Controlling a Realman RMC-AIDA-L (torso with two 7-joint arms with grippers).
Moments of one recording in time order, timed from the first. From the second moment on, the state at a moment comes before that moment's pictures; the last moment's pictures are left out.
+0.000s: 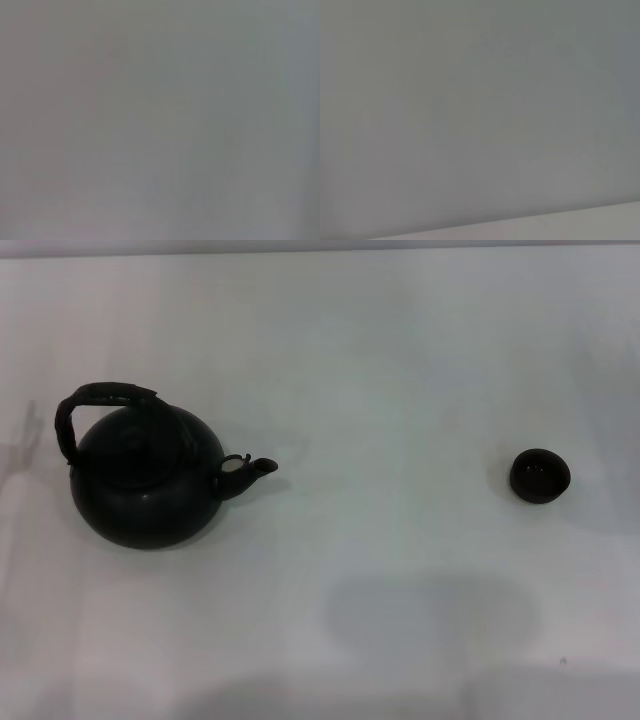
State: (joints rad) left arm -0.21 -2.08 1.98 0.14 -0.55 1.26 -0.28; right arm 0.35 2.01 -0.05 0.06 1.74 1.12 -2.73
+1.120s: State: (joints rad) left arm -0.14 -2.08 2.01 0.14 -0.54 1.37 -0.29; right arm 0.36 2.01 -0.04 0.05 1.74 1.09 -2.71
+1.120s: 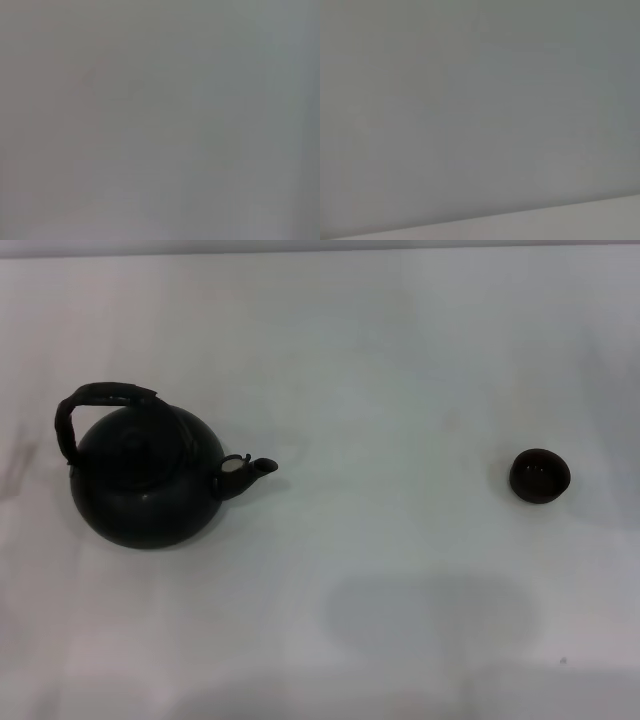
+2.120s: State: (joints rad) left arm 0.03 -2.08 2.01 0.12 -0.38 1.55 -0.43; right arm 0.33 2.00 -0.20 -0.17 1.64 1.17 -2.30
